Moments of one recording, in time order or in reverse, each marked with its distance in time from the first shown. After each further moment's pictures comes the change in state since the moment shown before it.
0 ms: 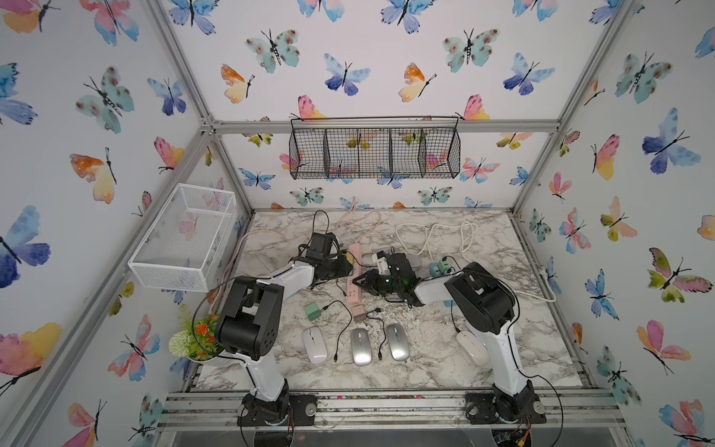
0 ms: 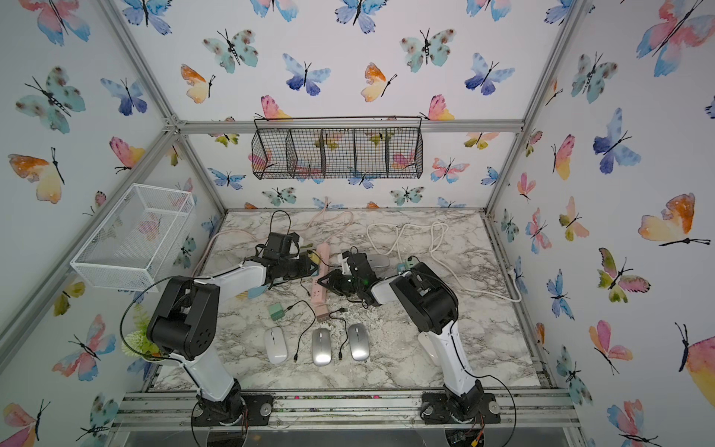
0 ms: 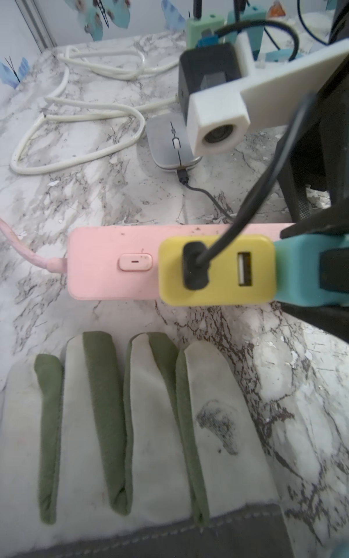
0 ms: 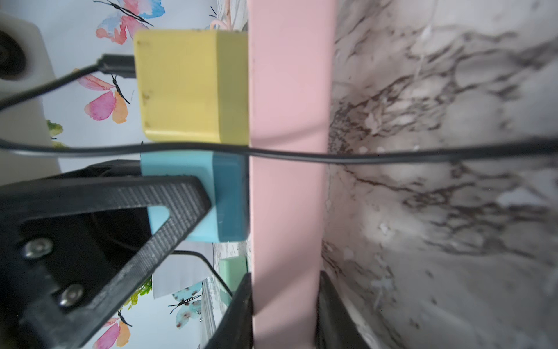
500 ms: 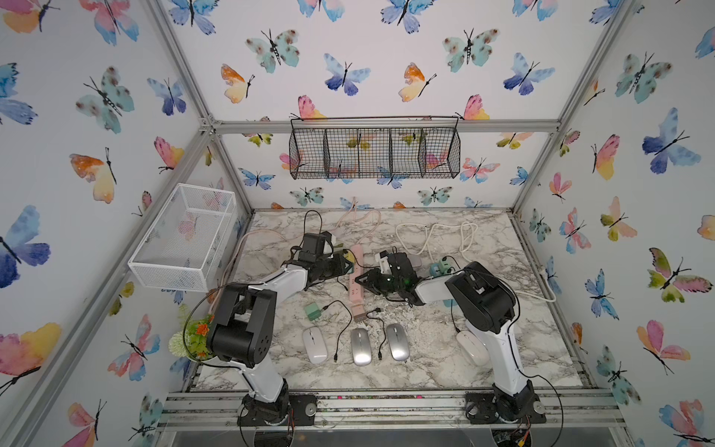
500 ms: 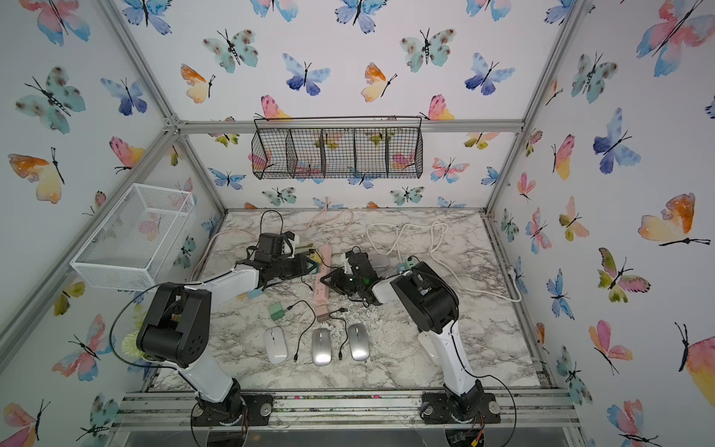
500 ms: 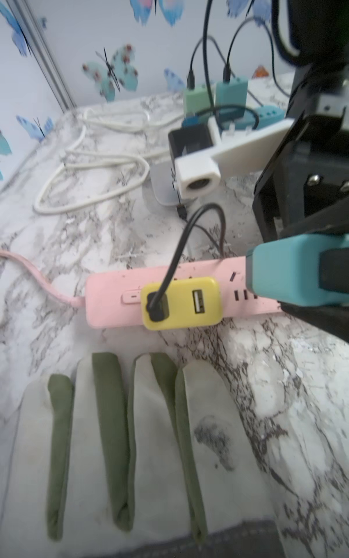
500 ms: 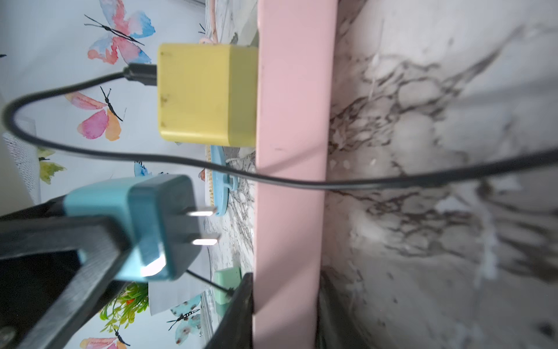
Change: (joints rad) left arm 0.028 -0.058 -0.035 0.060 0.113 -0.031; right arm -0.016 0.000 0.000 -0.014 0.039 0.017
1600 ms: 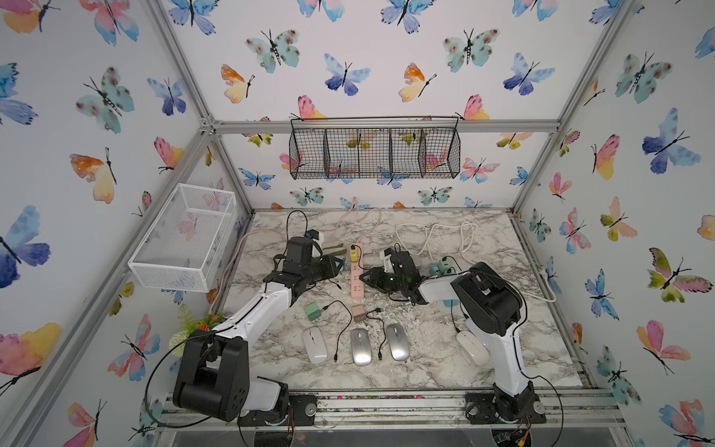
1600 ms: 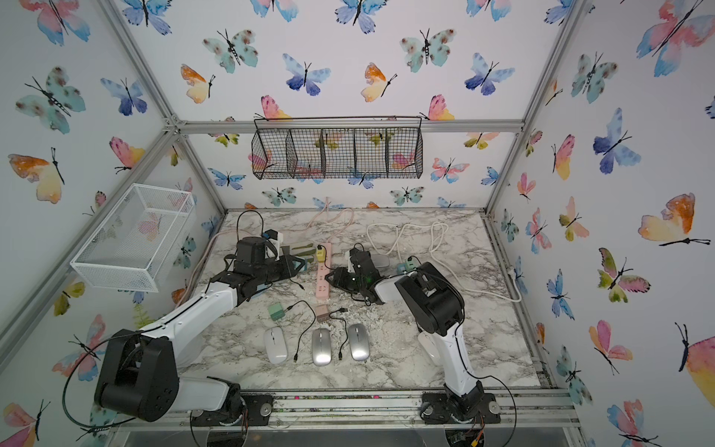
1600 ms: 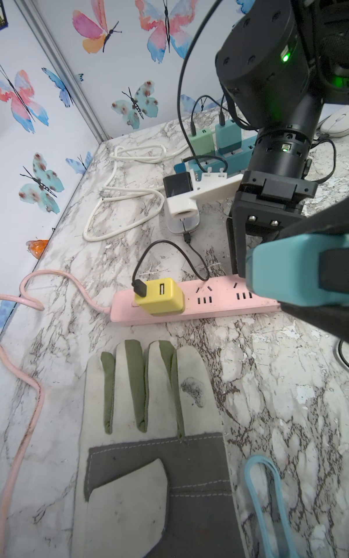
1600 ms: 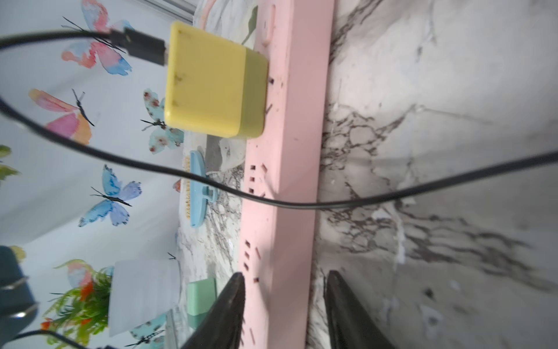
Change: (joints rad) left arm -0.018 -0.327 -0.117 -0.087 -0.128 0.018; right arm -0.004 -0.058 -0.030 -0.085 0.085 -0.125
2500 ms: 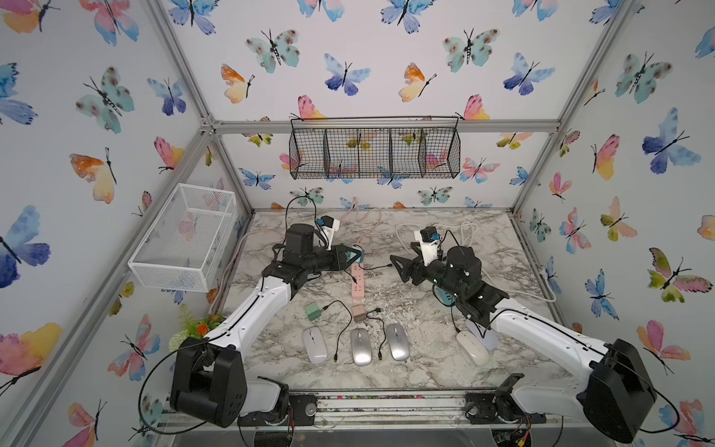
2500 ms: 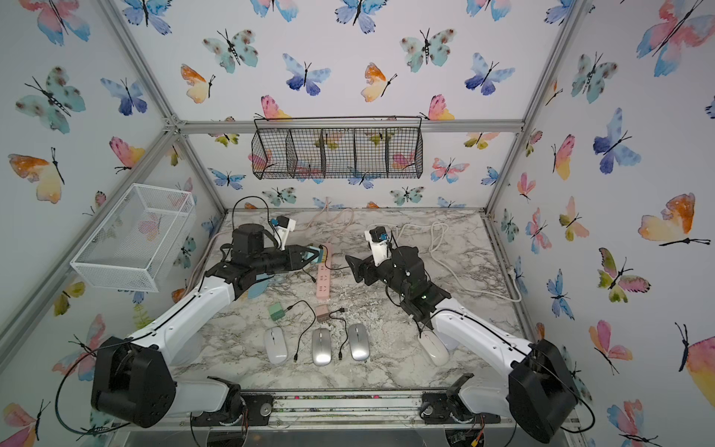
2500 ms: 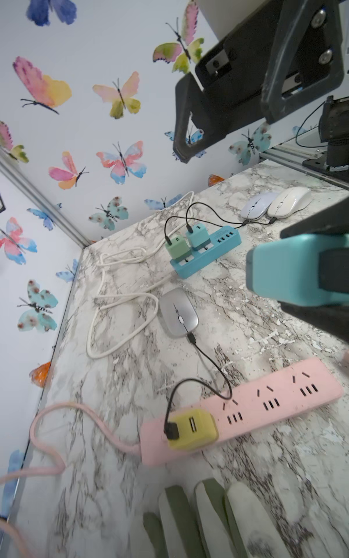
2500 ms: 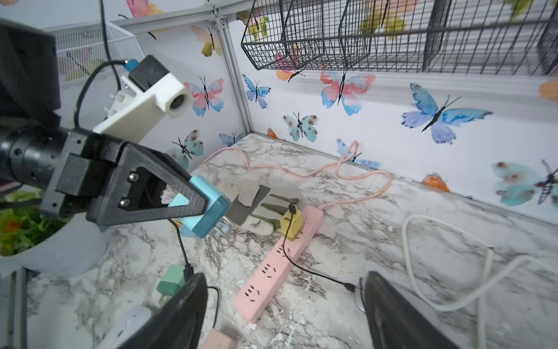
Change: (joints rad) left arm -0.076 -0.002 0.171 -0.038 0.303 0.054; right arm 0.000 -0.925 -0.311 -0.220 0.314 -0.886
